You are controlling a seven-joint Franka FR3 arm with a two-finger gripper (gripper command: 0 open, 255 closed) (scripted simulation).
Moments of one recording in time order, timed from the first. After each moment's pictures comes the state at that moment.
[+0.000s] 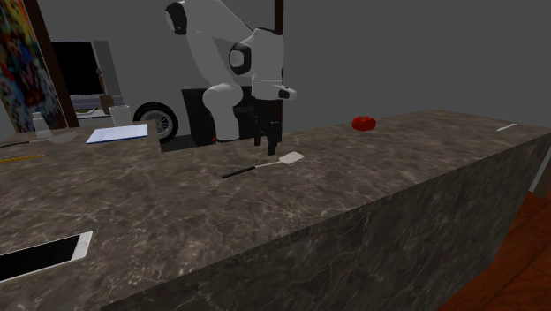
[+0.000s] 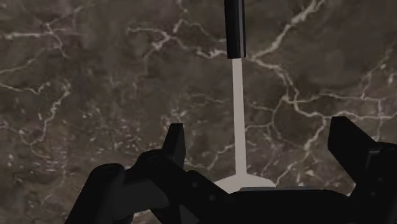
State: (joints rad) arm 0.14 -0.39 -0.77 -2.50 -0.41 2.18 -1.32
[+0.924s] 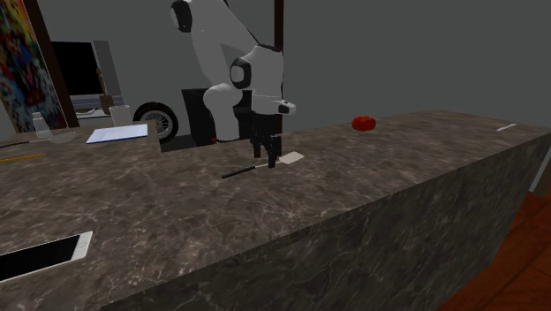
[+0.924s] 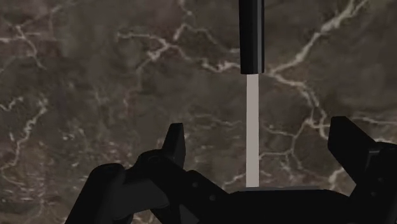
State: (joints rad) arm 0.17 -0.29 -0.83 -2.54 -0.38 2.31 -1.37
